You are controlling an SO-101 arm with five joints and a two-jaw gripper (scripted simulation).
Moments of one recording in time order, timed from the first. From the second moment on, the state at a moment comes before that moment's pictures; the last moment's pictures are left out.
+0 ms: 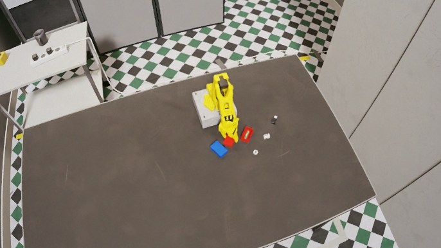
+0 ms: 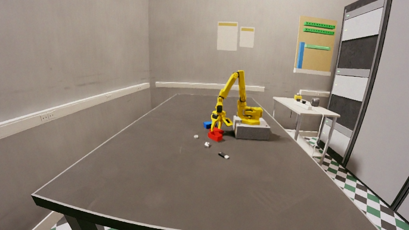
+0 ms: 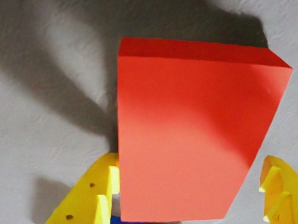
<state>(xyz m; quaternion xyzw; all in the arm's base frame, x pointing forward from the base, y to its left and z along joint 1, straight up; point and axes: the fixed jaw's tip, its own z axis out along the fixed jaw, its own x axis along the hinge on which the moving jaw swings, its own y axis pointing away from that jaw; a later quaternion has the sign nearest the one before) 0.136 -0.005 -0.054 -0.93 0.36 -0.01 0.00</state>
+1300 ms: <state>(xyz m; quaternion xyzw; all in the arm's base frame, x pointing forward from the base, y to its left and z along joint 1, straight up) 0.132 -0.005 -0.057 -0.93 0.36 -0.01 0.00</state>
